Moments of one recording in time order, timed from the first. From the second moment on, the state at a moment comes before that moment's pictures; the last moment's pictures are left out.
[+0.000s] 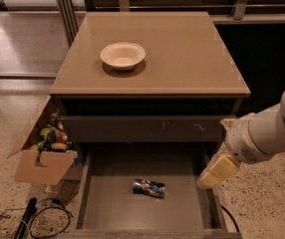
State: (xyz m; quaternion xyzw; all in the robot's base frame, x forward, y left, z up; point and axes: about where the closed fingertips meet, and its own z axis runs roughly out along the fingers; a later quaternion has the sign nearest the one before) arm 0.436 -0.180 0.770 -0.50 0.83 0.09 0.24
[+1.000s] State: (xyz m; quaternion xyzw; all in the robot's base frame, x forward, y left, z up) arm 0.456 -0.125 0.613 -0.44 0.85 0.15 0.24
